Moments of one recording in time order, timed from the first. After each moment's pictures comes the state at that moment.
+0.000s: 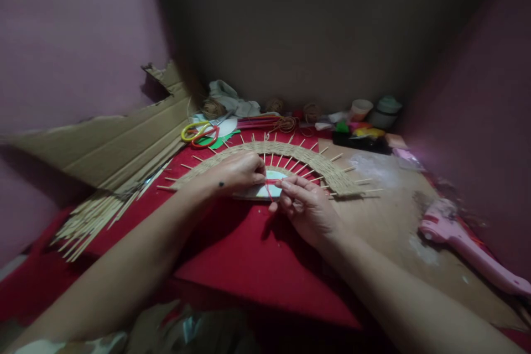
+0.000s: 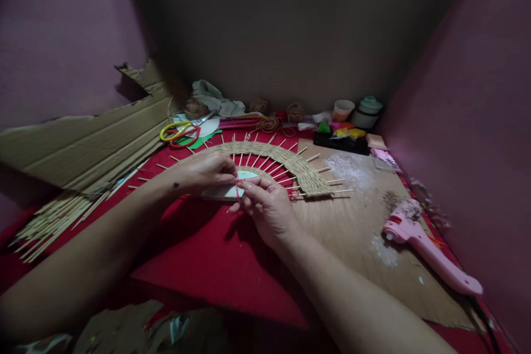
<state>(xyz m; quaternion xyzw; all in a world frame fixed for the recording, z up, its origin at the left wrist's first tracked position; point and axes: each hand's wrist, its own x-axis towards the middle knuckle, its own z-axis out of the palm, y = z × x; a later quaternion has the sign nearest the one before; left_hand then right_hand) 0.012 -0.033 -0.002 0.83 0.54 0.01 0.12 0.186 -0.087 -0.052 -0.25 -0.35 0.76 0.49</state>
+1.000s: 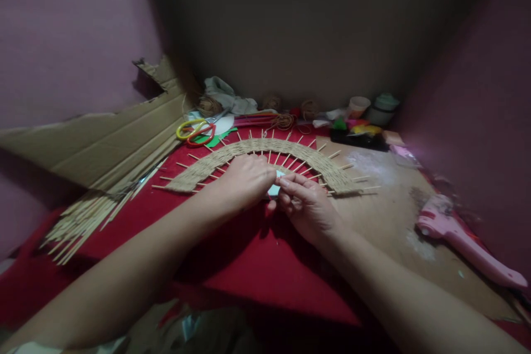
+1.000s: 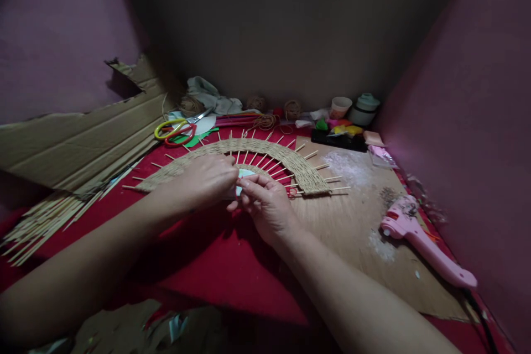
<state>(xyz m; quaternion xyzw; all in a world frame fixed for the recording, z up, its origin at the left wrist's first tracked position) 0.046 -0.058 -0.003 0.86 0.50 -0.07 -0.09 0.185 -0.086 -0.051 -0.25 -0.33 0.76 0.50</state>
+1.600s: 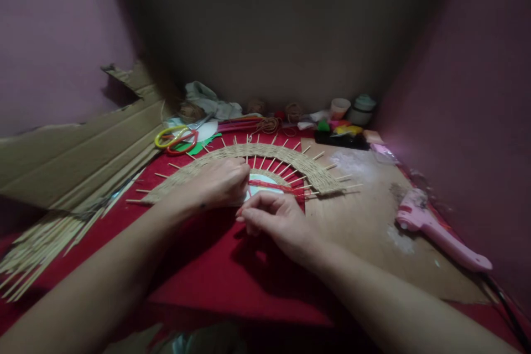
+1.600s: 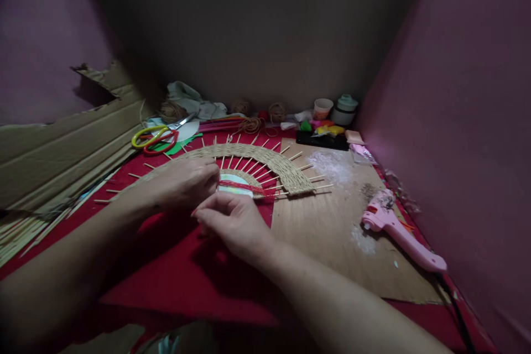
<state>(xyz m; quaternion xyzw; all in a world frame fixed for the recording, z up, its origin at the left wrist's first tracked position) 0.025 -0.044 -0.006 0.86 0.50 -0.04 -0.04 0.182 -0.103 -0.050 -0.28 -0.54 0.67 0.42</state>
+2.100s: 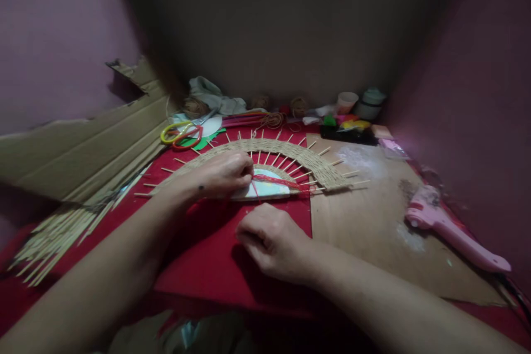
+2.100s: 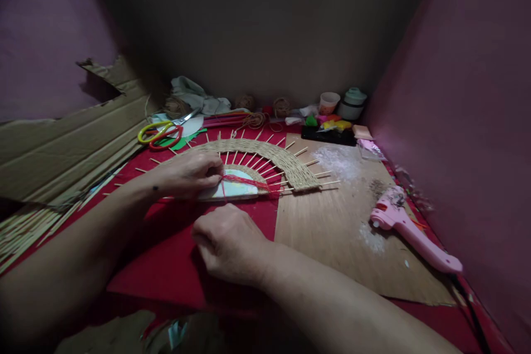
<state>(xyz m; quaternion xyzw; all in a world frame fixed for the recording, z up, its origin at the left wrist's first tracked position) 0.011 -0.026 -0.008 0.87 0.49 -0.01 0.07 0.183 -0.113 -0.066 -0.24 -0.89 0.23 0.33</state>
